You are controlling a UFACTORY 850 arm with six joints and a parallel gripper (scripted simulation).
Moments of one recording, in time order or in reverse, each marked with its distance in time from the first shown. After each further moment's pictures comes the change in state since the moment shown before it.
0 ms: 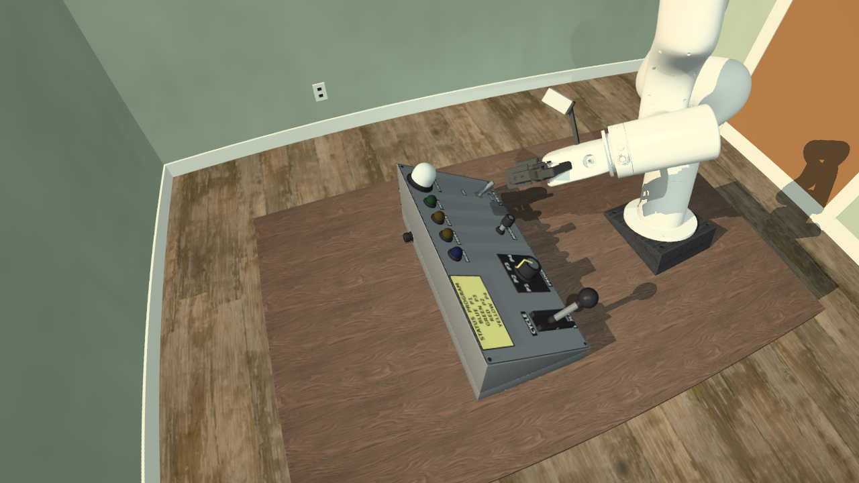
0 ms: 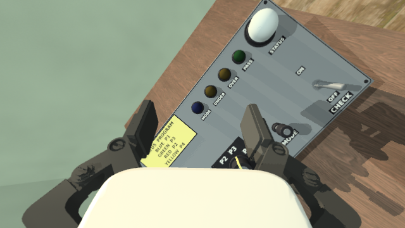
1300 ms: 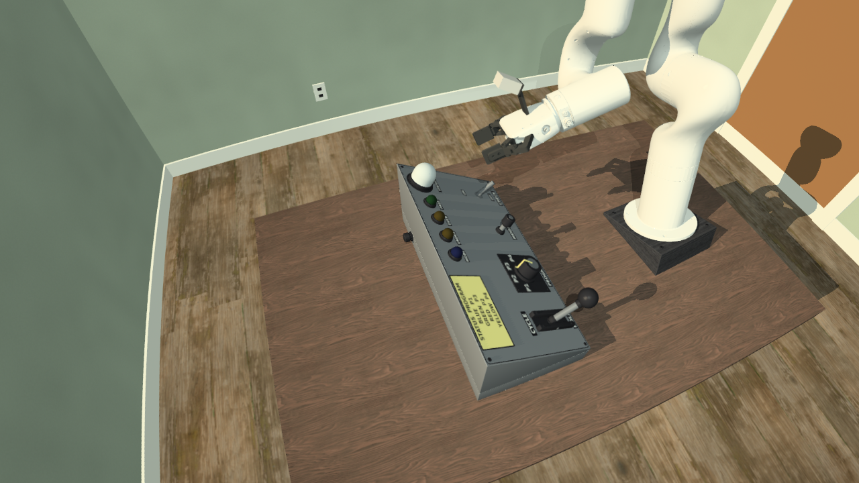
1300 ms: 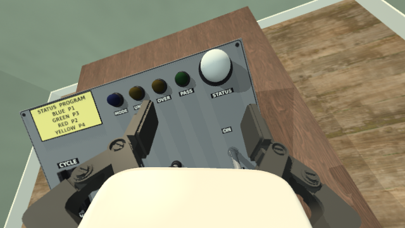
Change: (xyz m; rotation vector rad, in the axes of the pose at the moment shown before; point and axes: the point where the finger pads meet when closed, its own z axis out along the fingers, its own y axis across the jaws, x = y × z) arm 0.056 0.137 0.088 0.357 -0.091 -0.476
